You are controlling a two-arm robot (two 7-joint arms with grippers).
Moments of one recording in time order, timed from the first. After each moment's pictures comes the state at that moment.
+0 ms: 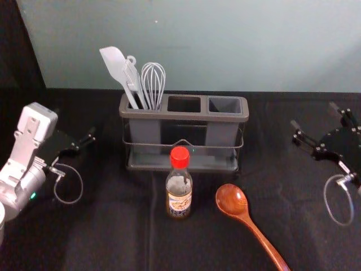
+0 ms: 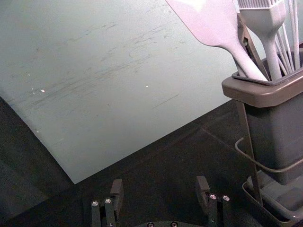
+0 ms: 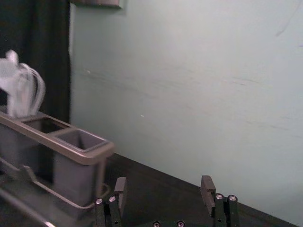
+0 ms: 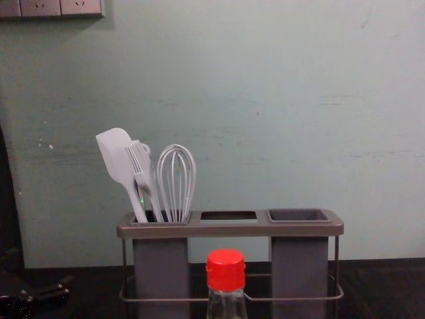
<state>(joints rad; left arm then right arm) -0.20 0.60 0.45 -1.41 -0.25 -0.12 0.03 -0.02 0.68 -0.27 -1.69 0.40 -0.22 0.09</state>
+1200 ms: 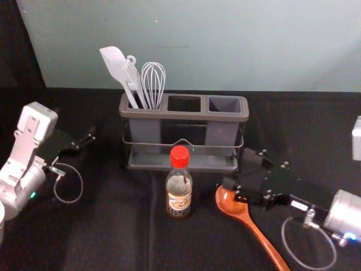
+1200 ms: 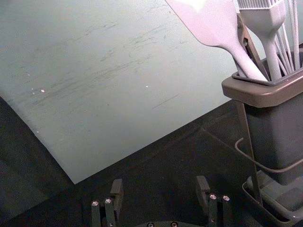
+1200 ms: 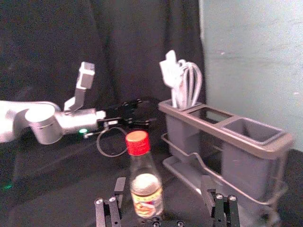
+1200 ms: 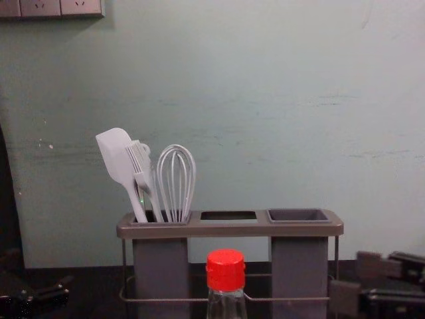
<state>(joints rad) -0.20 0.60 0.45 -1.41 -0.25 -0.12 0.03 0.02 0.71 -0.36 -1.75 0.67 -0.01 0.61</state>
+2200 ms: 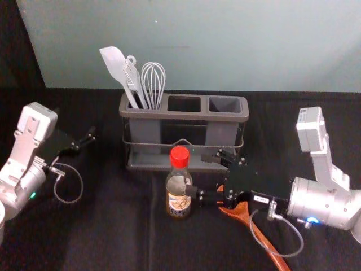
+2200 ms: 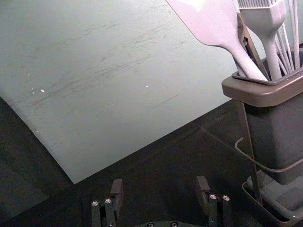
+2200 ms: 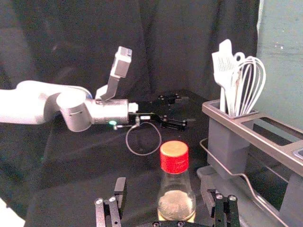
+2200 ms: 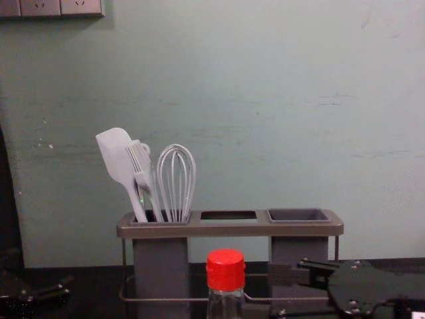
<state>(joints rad) -0.20 0.60 0.45 -1.41 -0.25 -0.12 0.03 0.26 0.63 -0.55 -1.61 0.60 0.01 0.73</state>
